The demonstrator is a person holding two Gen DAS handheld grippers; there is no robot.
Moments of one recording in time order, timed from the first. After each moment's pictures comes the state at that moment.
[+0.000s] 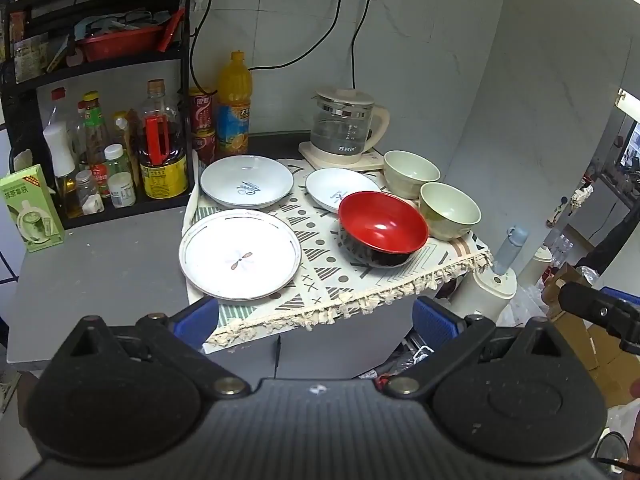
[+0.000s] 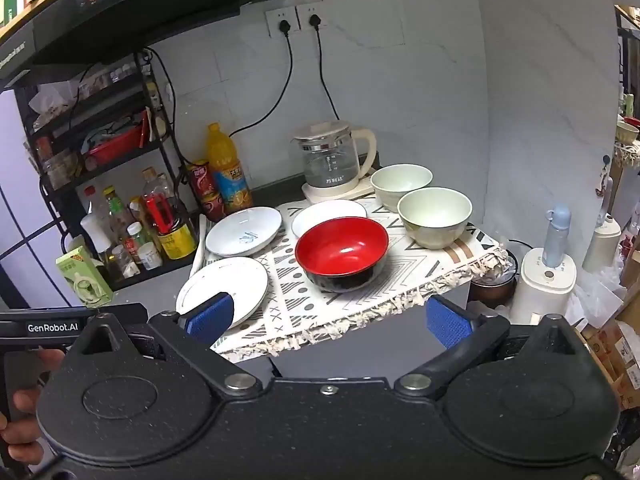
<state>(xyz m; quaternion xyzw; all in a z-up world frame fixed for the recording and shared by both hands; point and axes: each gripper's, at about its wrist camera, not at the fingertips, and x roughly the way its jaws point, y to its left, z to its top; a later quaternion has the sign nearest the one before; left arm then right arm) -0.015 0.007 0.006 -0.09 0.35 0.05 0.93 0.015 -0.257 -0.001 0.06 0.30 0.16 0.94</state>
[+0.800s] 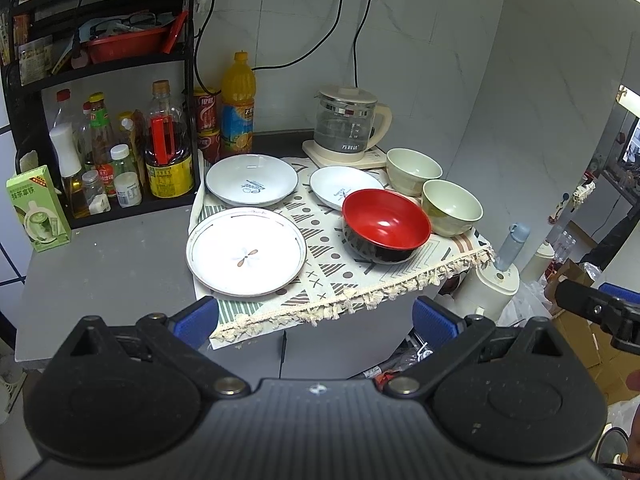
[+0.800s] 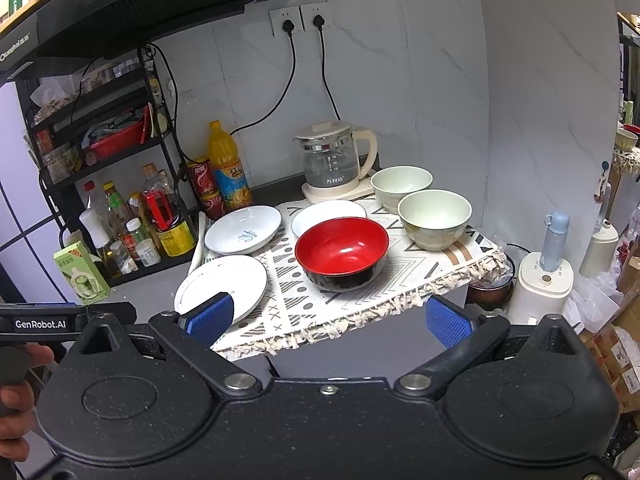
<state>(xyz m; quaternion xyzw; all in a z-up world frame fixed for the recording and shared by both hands) -0.022 0.009 0.009 -0.09 0.35 0.05 0.93 0.015 -0.257 0.001 0.05 0.30 0.16 0.94</state>
